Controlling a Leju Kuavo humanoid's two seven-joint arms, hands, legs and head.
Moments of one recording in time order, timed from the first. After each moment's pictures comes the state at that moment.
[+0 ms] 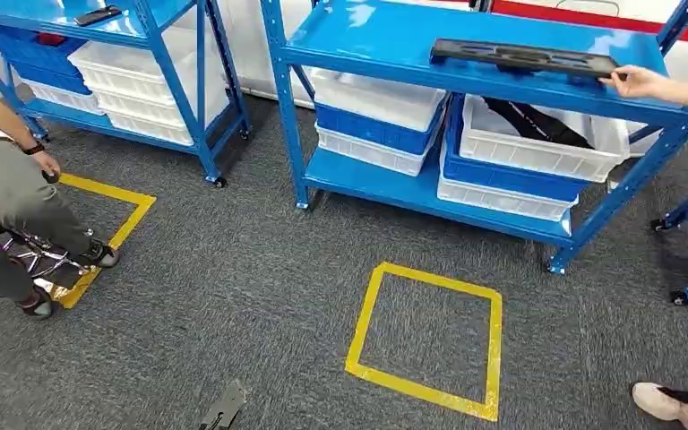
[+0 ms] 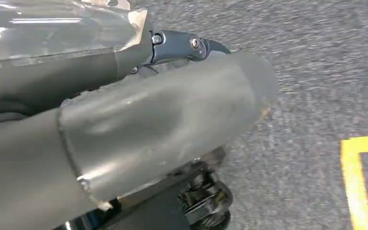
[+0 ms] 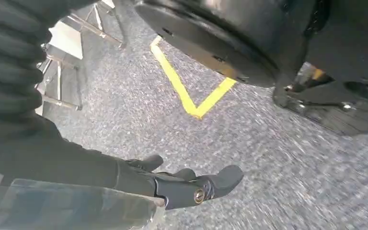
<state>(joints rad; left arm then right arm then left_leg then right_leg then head) -0.14 -0.17 0.22 -0.21 -0.68 0.01 -0.11 -0.09 0.08 -0.31 -0.19 0.91 0.07 0.18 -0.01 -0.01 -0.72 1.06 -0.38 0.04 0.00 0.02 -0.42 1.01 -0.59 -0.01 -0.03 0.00</state>
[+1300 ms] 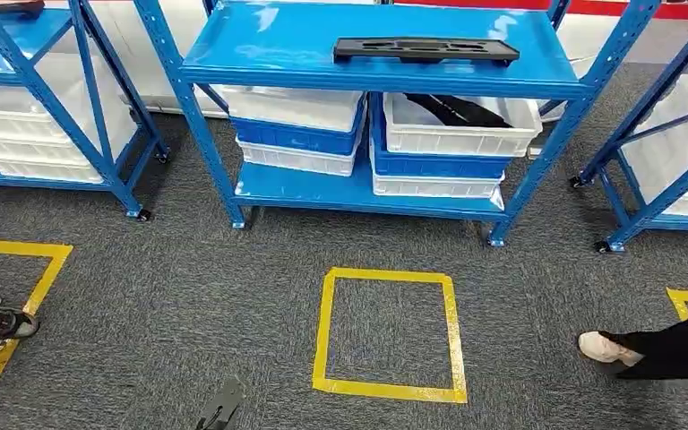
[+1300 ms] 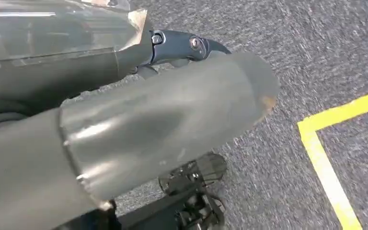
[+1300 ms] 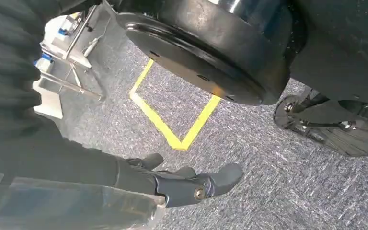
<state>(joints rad) -0.16 -0.18 0.24 -0.21 -0.72 0.02 -0.11 -0.10 0.09 -0.39 -0.19 0.95 0.08 0.19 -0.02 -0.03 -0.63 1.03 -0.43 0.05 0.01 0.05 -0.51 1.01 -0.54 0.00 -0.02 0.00</state>
